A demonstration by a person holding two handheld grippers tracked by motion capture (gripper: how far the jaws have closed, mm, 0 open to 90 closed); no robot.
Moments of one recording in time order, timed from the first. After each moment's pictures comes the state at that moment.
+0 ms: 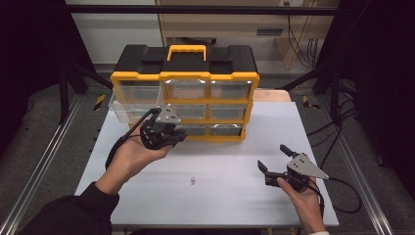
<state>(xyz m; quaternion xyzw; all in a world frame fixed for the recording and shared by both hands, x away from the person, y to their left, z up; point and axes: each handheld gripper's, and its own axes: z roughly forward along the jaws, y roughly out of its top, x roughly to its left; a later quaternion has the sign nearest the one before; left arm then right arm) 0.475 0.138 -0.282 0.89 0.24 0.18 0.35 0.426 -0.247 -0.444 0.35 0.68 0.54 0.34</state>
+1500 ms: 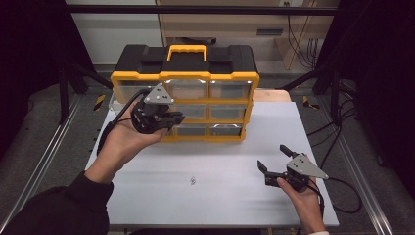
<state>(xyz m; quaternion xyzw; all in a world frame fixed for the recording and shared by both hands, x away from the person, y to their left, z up) 0.478 0.144 -0.235 0.87 0.24 0.20 0.38 0.426 -0.247 -0.444 0.35 0.68 0.54 0.34</state>
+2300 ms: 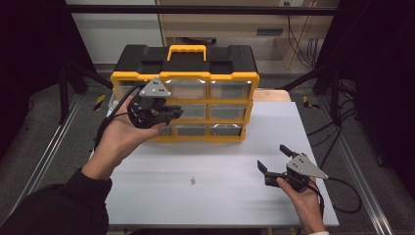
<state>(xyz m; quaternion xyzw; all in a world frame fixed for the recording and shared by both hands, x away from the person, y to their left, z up) 0.480 0.147 -0.221 0.86 0.25 0.21 0.39 0.426 -0.247 -0.444 0.35 0.68 0.54 0.34</state>
